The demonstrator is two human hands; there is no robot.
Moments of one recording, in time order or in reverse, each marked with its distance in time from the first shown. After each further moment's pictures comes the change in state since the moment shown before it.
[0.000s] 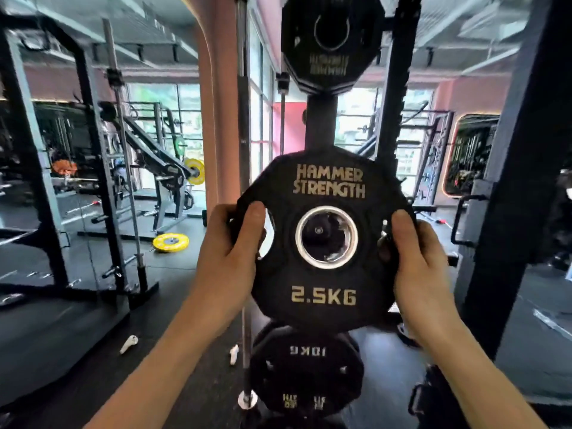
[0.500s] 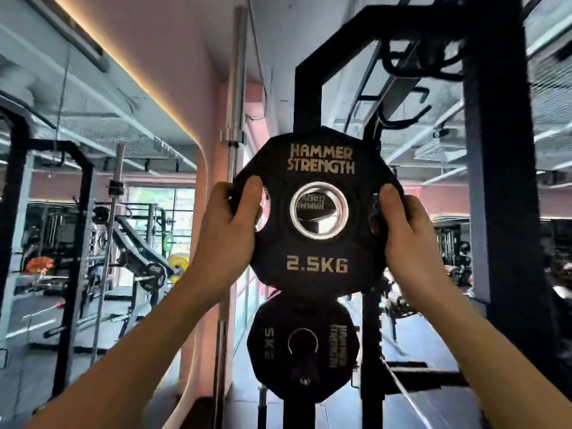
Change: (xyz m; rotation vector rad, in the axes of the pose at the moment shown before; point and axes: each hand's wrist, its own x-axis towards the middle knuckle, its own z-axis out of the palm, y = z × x) left_hand 0.173 0.102 0.063 -0.073 0.037 0.388; right_hand 0.162 -0.124 0.035 -0.015 -0.010 -0.441
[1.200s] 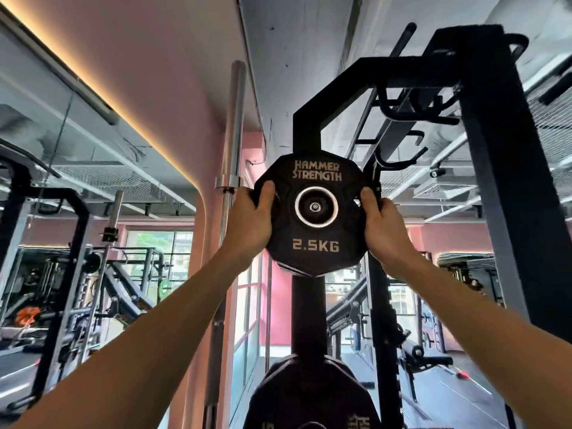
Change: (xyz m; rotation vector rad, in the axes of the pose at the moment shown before) left_hand 0.149 -0.043 0.064 0.132 -0.043 0.072; right_hand 0.166 0.048 0.044 -0.119 0.015 -0.052
